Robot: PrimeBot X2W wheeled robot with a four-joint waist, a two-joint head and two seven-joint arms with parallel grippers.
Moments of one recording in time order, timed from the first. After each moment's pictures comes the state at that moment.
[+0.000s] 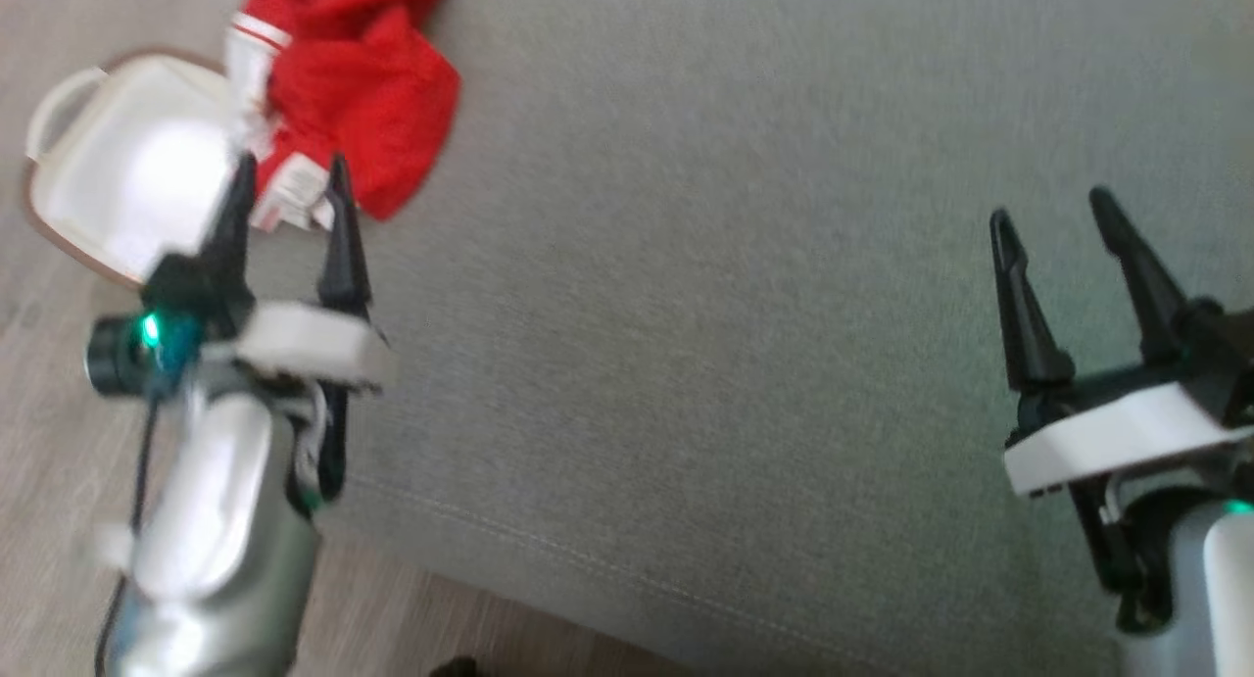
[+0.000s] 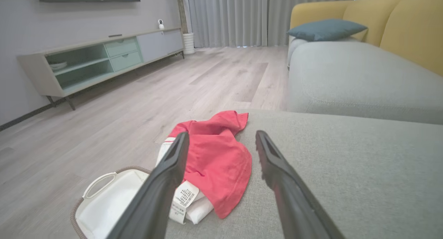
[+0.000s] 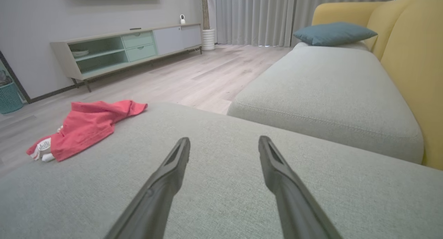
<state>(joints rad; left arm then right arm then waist) -0.41 0.15 -0.24 0.33 -0.23 0.15 -0.26 -0.08 -0.10 0.02 -0.28 0.07 0.12 0.21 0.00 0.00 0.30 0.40</state>
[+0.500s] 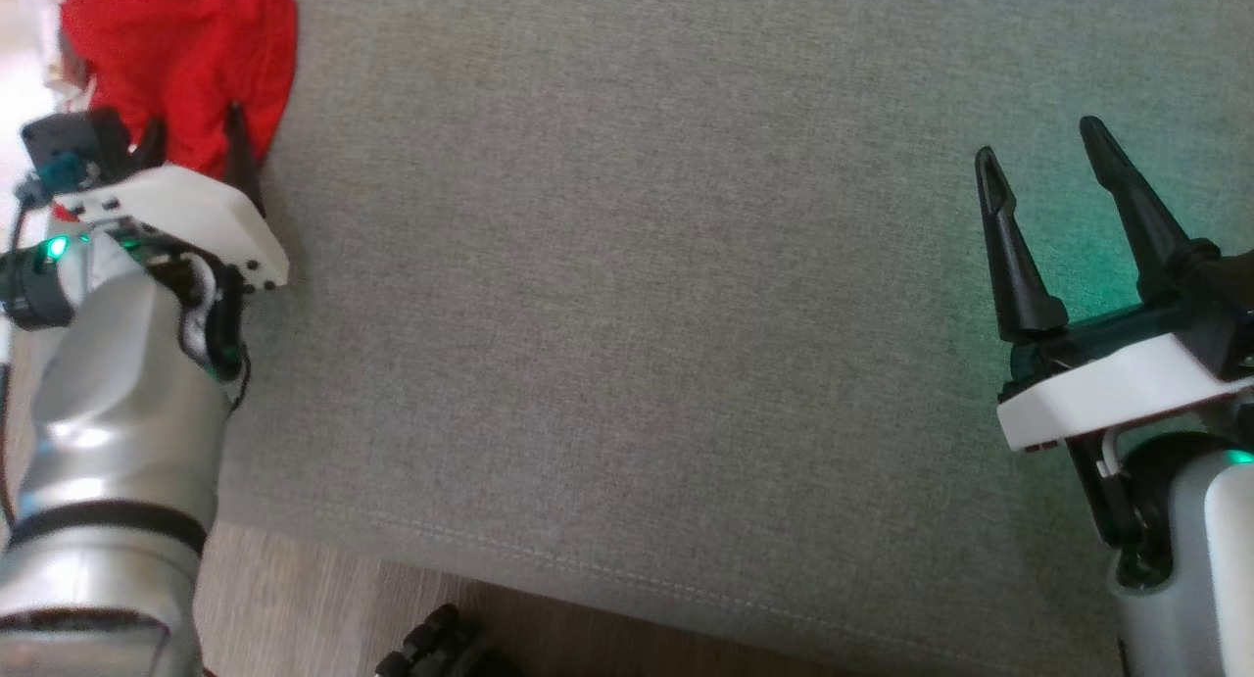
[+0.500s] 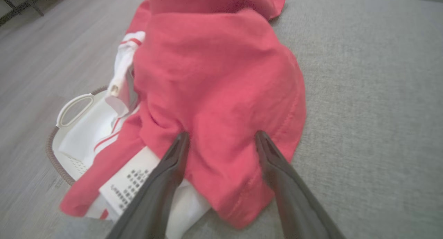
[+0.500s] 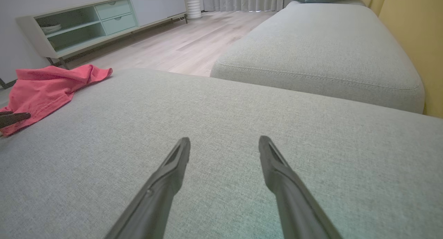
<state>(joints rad) -0.82 0.19 -0.16 0.99 -0.33 0.02 -0.19 -0.18 -0.14 0.07 -0.29 0.07 0.12 0.22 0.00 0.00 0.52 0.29</state>
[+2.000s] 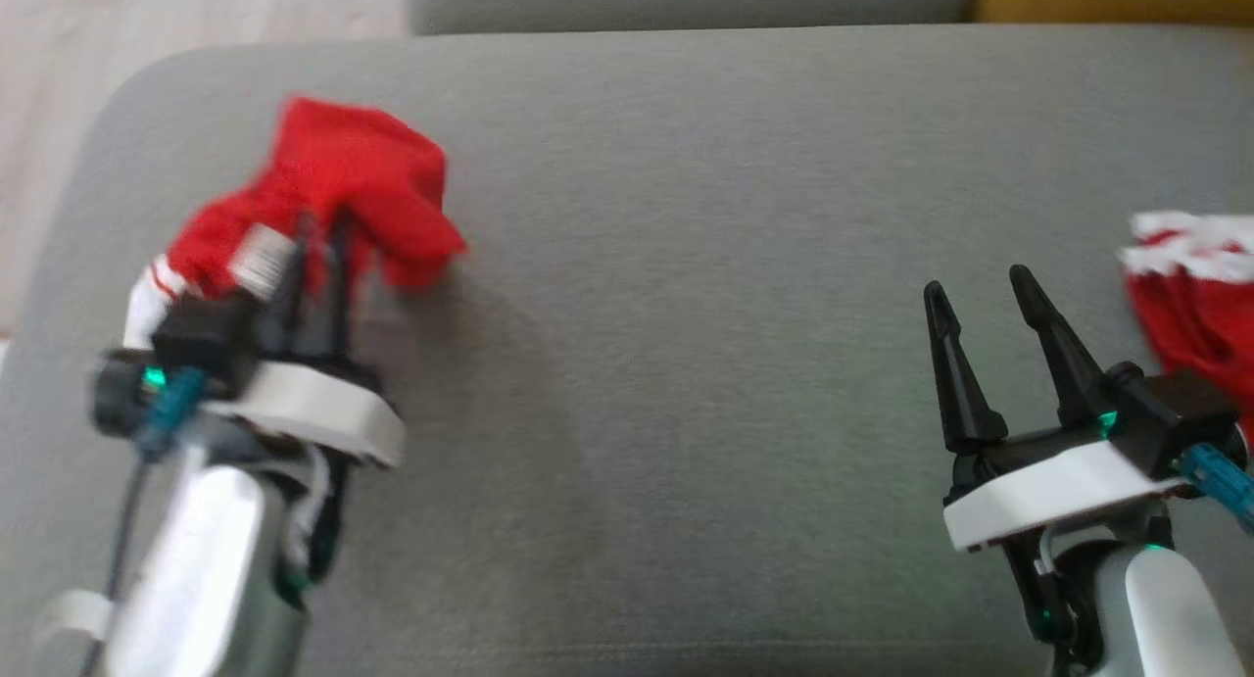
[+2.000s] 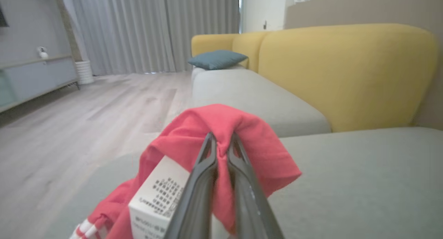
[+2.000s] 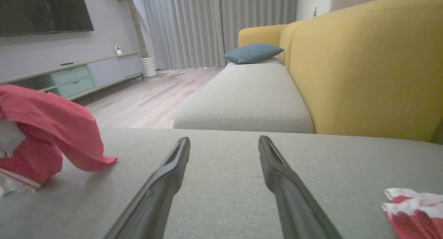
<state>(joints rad) -0.27 0.24 -0.28 0.08 -0.26 0.12 -0.11 -0.02 -0.05 0.08 -0.15 0.14 0.12 0.09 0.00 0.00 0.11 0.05</state>
